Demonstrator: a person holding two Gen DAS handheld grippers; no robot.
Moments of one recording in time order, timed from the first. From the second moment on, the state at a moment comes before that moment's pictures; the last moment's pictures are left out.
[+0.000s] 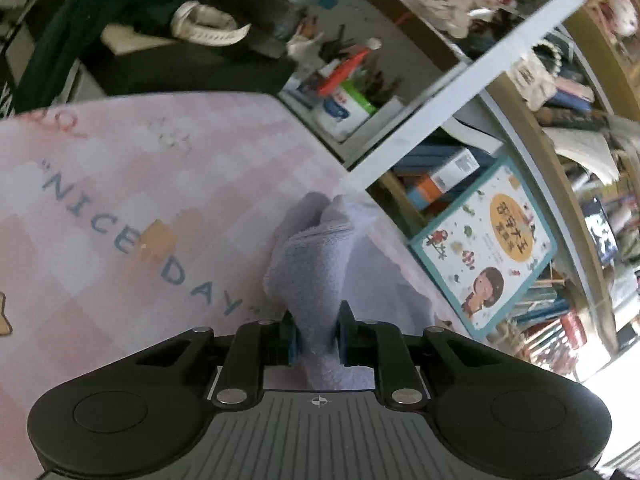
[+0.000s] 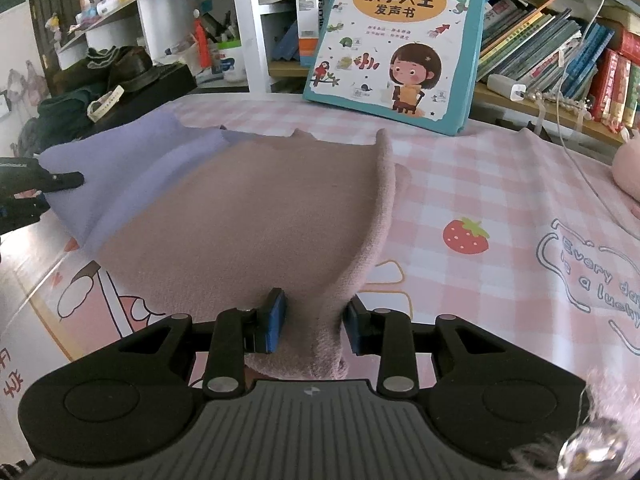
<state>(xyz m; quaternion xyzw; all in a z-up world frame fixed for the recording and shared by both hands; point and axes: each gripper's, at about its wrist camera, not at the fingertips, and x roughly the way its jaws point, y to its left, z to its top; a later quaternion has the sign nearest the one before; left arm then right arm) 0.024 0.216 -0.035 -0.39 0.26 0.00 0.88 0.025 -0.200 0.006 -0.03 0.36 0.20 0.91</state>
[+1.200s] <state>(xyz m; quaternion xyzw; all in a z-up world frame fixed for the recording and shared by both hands) 0.025 0.227 -0.002 -0.34 0.21 0.00 0.92 0.040 -0.168 0.002 -0.01 0.36 0.24 0.90</state>
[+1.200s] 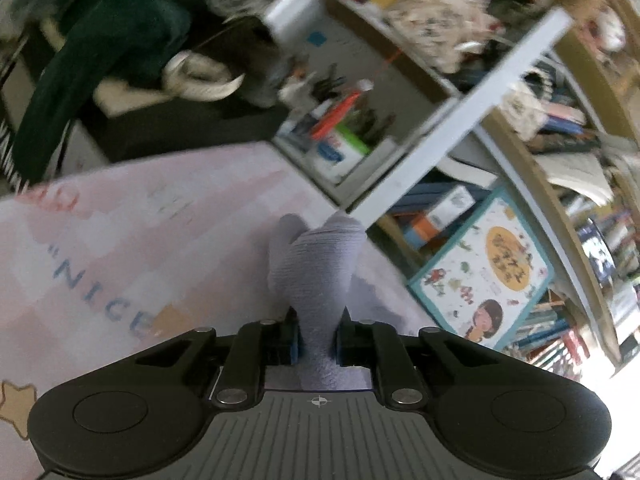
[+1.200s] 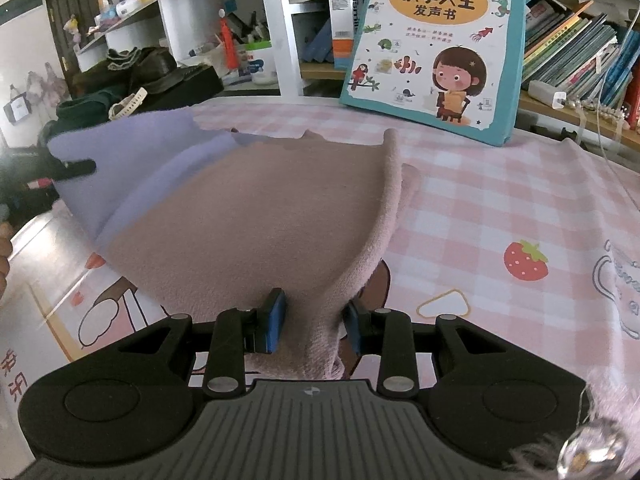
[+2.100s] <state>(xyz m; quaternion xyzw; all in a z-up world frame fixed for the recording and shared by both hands) 0.010 -0.032 0.006 0.12 0.27 -0.22 0.93 0.048 -0.200 -0.005 0.10 0.37 0.27 0.88</state>
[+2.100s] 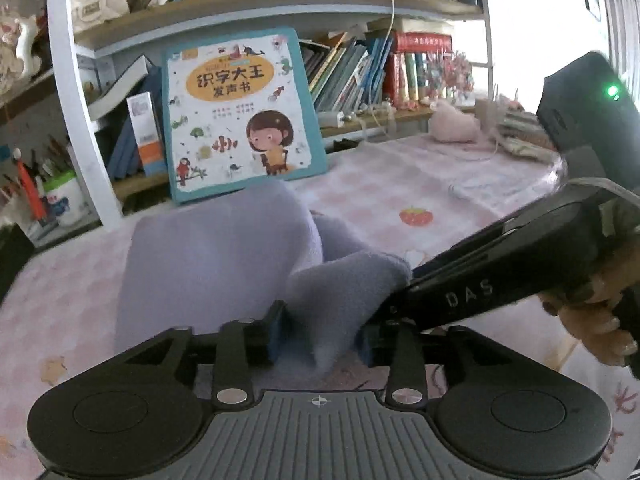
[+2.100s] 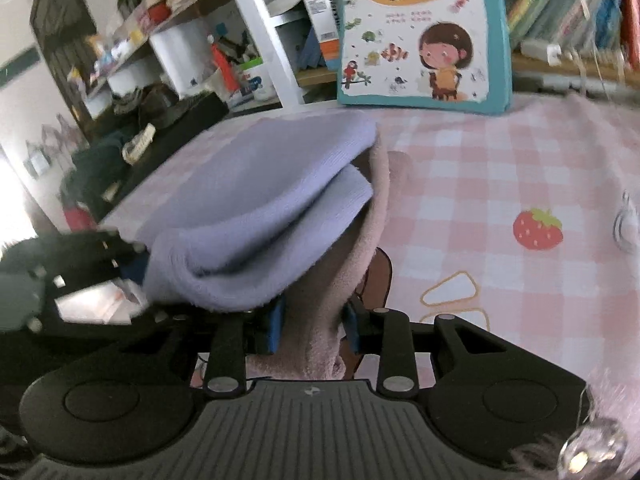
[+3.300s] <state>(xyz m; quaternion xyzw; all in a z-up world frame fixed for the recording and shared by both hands) 0.014 0.040 0.013 0.08 0.19 -0.18 0.96 0.102 -0.198 0.007 0.30 0.41 0.28 0.81</state>
